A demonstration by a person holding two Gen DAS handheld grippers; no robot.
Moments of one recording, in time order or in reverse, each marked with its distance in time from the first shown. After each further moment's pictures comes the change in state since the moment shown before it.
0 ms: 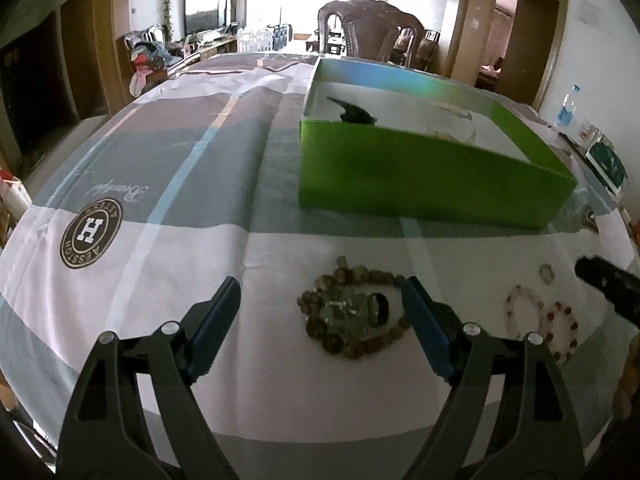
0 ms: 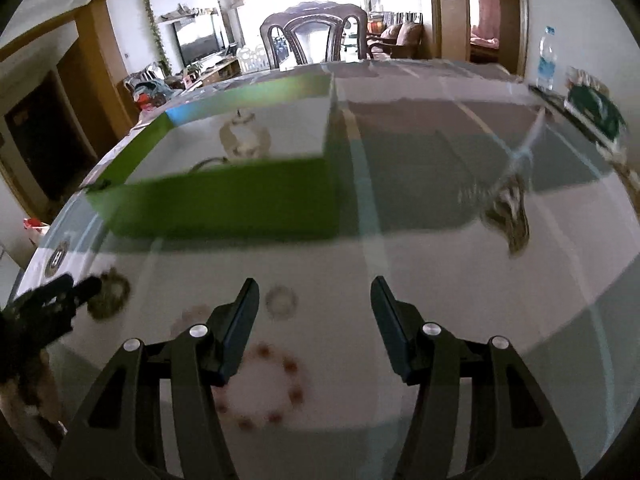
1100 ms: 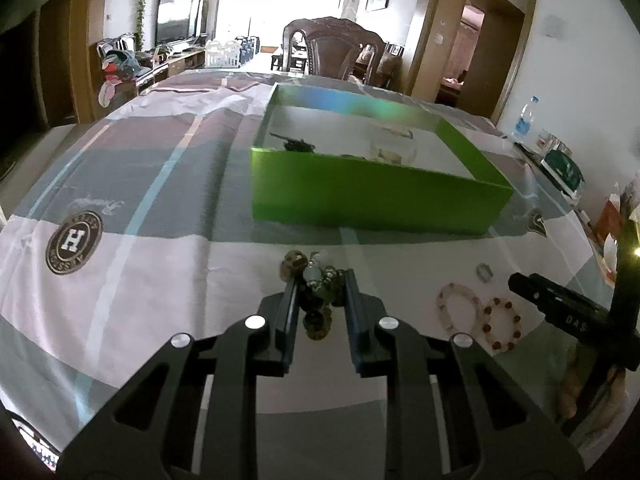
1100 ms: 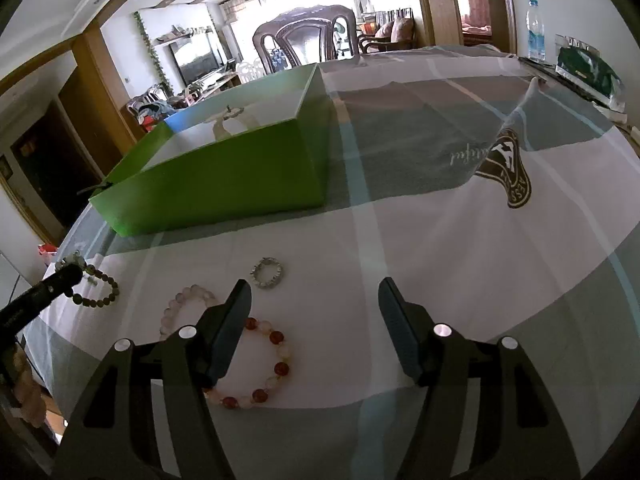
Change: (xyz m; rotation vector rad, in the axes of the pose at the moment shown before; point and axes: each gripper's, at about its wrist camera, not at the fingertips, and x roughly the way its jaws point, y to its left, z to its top) left arm -0.039 -0.011 -0.008 0.017 -0.050 -0.148; right arm 0.004 -0.011 -0.011 0.055 -0.027 0.053
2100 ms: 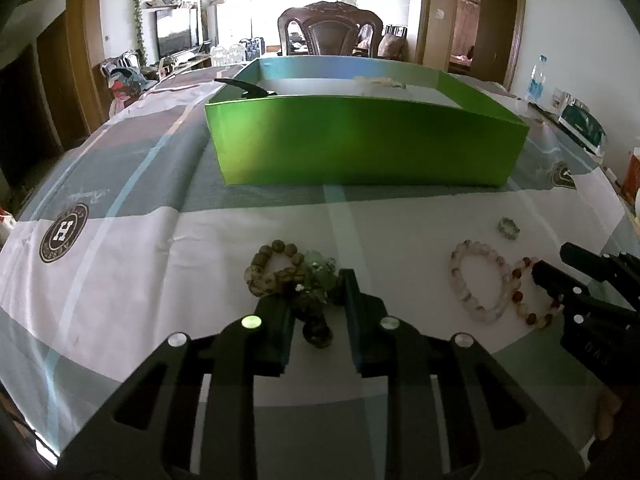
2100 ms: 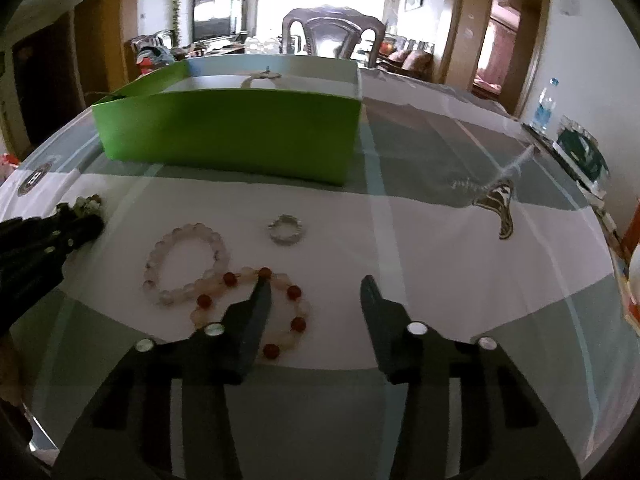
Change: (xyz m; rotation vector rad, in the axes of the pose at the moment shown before) left arm 0.031 -0.033 -0.028 0.097 0.022 0.113; right arm 0.000 0.045 -0.027 -0.301 -0.003 -0.202
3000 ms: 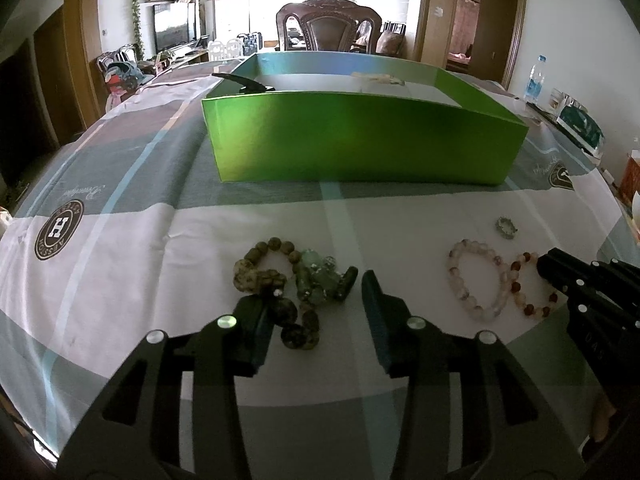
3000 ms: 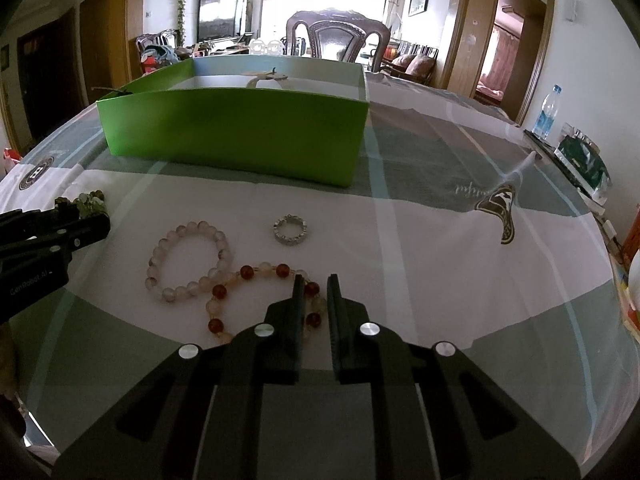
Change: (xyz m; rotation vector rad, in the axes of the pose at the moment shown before) left arm 0.003 0.002 0.000 -0.012 0.017 -0.020; right arm 0.002 0.005 0.000 -0.013 -0.005 -0.005
